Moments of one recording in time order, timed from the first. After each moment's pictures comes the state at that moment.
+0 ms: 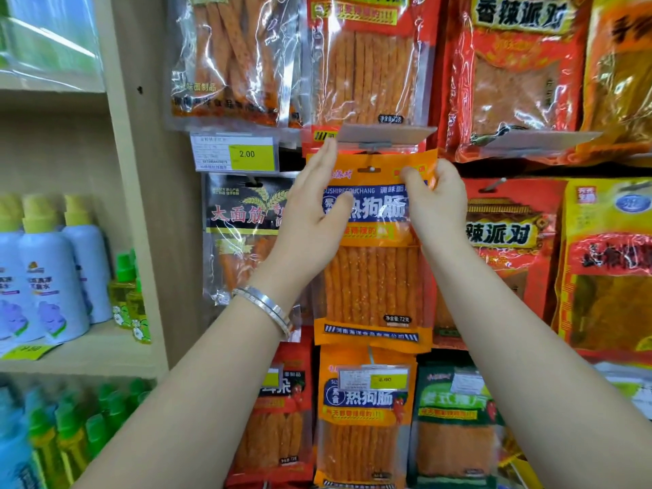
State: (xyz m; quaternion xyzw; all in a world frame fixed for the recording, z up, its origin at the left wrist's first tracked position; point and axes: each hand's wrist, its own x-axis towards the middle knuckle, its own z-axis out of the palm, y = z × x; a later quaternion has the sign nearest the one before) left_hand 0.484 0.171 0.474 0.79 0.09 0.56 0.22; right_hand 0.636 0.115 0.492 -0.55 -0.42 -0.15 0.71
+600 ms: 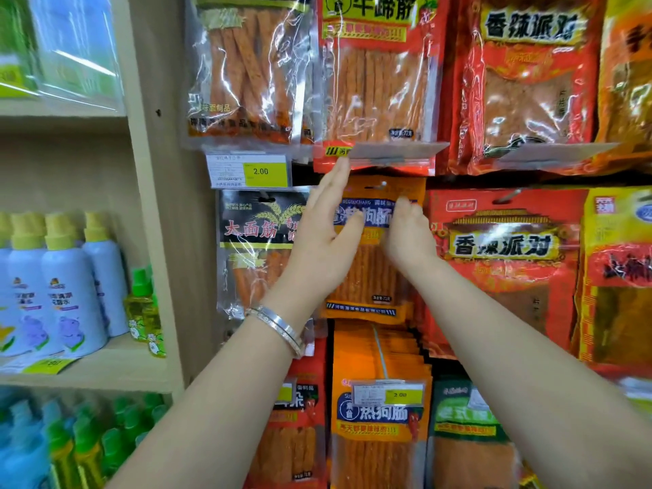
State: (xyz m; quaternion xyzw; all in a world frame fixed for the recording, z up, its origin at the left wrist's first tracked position) left_hand 0.483 0.172 0.473 0.79 0.07 0.57 0.23; right_hand 0.647 0.169 0.471 -0.78 -0.44 -0.22 0.39
